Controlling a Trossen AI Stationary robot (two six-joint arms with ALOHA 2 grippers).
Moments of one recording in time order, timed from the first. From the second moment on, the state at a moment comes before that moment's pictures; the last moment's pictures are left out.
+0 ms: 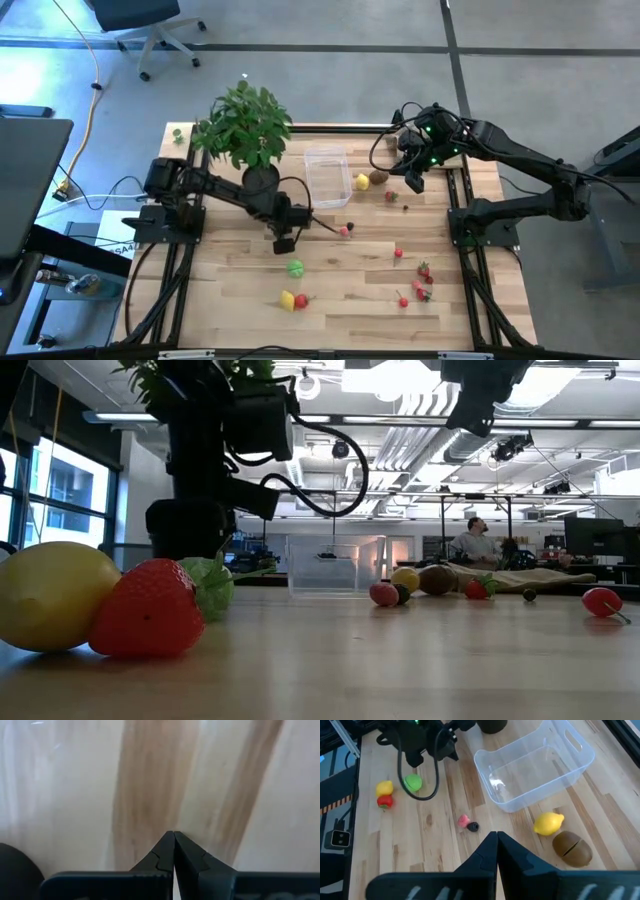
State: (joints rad) left arm 0.07 1.82 1.05 -0.71 -0.15 -0.23; right arm -0.50 1.11 1.16 -0.94 -0.40 -0.03
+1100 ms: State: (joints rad) left arm 0.37 1.82 1.05 -0.73 -0.14 0.06; right arm -0.50 1.11 1.16 -0.96 -0.40 -0.03
